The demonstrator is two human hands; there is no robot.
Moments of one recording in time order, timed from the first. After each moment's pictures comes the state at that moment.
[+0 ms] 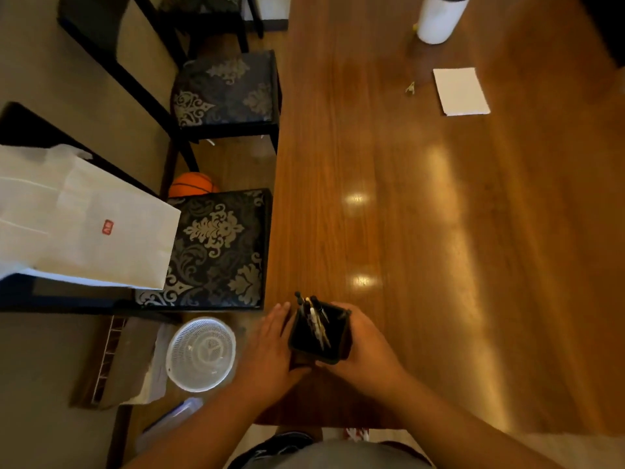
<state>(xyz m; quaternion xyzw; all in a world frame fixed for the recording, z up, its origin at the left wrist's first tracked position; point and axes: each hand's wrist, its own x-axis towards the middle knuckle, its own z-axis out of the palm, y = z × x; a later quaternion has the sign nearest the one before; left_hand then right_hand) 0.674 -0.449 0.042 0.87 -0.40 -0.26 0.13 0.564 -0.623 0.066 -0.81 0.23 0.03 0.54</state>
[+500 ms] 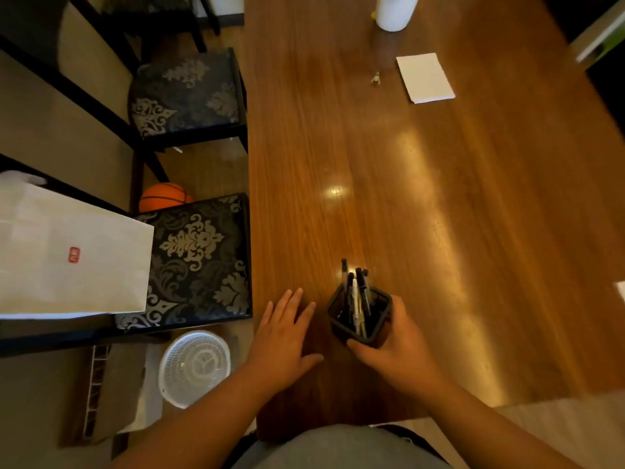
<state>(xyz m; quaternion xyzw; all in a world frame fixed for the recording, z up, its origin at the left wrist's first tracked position) 0.698 -0.490 0.025 0.82 -0.51 -0.24 0.02 0.536 -0.651 0.090 -0.76 0.37 -0.04 0.54</state>
